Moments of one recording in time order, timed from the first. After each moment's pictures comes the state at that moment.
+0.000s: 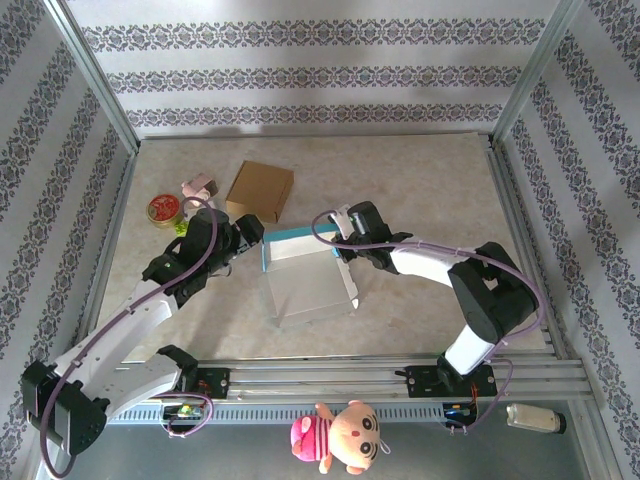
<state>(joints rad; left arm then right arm) -0.46 0.98 0.81 -0.45 -0.13 -0.92 0.58 1.66 0.86 0.02 -0.06 -0.03</state>
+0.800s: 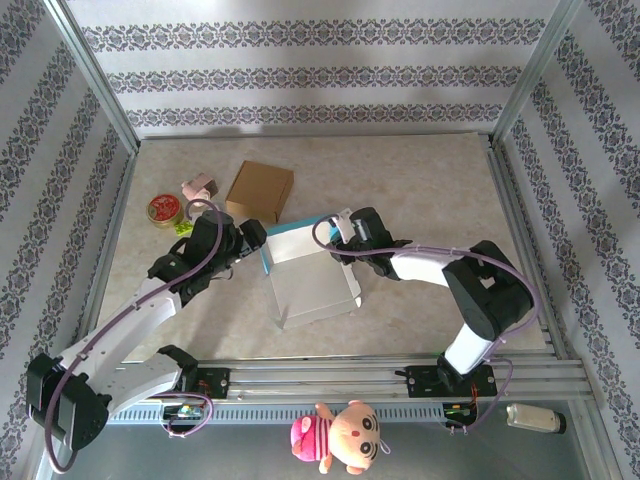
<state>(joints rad) -0.46 1.03 0.78 -0.45 -0.11 -0.92 0.58 1.69 0.79 0.18 -0.11 0.01</state>
